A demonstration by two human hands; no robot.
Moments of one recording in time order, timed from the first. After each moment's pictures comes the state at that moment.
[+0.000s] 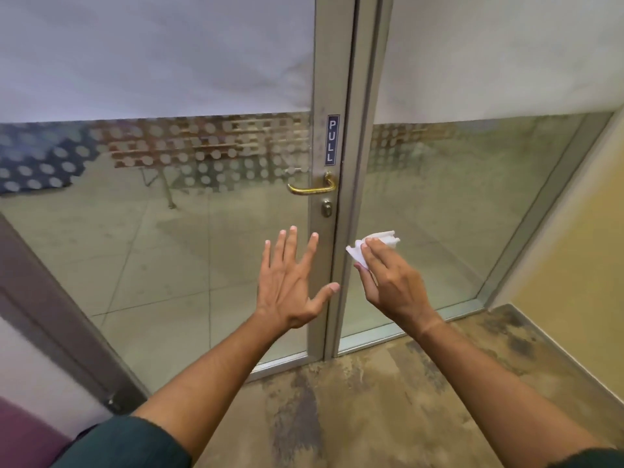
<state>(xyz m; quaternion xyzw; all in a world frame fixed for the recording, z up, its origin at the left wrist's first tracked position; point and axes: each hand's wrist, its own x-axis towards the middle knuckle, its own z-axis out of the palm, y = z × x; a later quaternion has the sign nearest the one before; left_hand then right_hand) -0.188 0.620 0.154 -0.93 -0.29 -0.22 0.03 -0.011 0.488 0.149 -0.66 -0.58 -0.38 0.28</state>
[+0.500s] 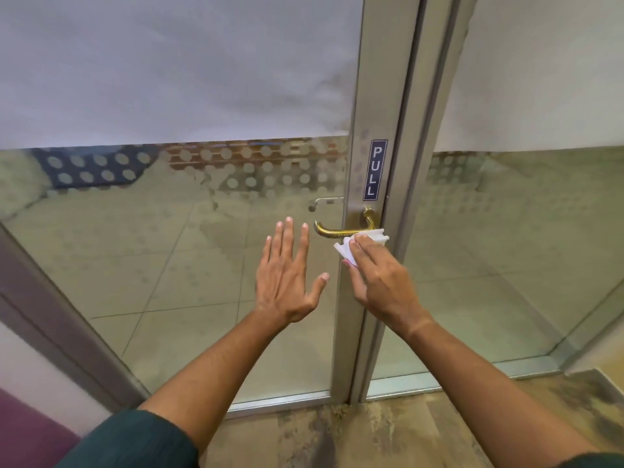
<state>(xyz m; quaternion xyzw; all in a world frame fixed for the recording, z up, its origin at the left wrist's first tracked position) -0.106 0.768 0.159 -0.89 -0.38 -0.25 0.06 0.068 0.670 0.159 -0.62 -0.62 -0.33 0.34</state>
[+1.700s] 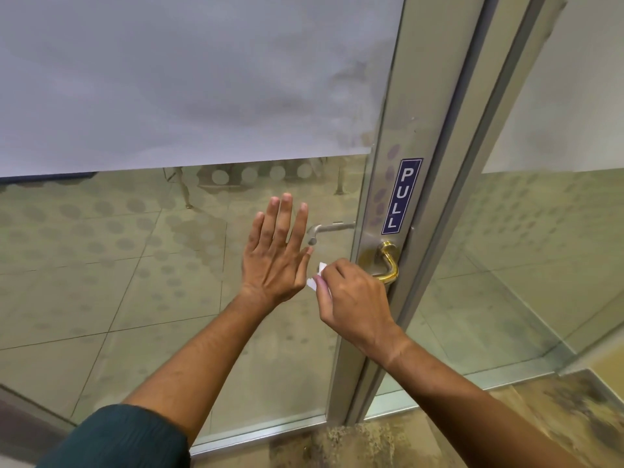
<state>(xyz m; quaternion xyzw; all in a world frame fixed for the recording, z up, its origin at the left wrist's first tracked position) -0.037 0.941 0.163 -0.83 -0.28 -0.40 0.27 0.061 0.797 0.171 -0.72 -0.61 -0.20 0.26</state>
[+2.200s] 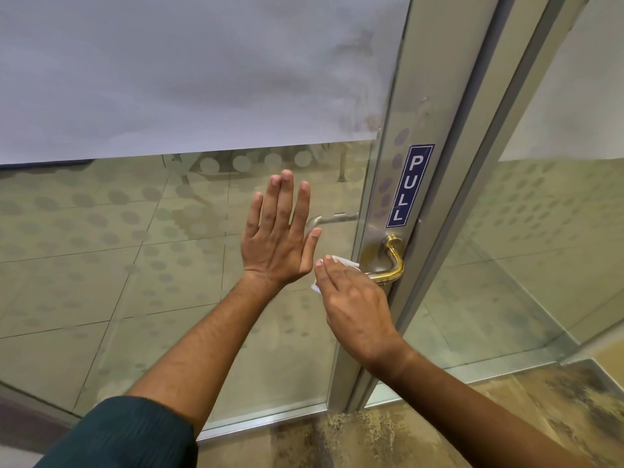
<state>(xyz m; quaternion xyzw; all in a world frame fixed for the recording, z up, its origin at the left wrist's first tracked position) -0.018 0.950 0.172 -0.79 -0.28 -0.46 0.30 0.061 0.793 0.153 -0.71 -0.64 -0.26 0.13</state>
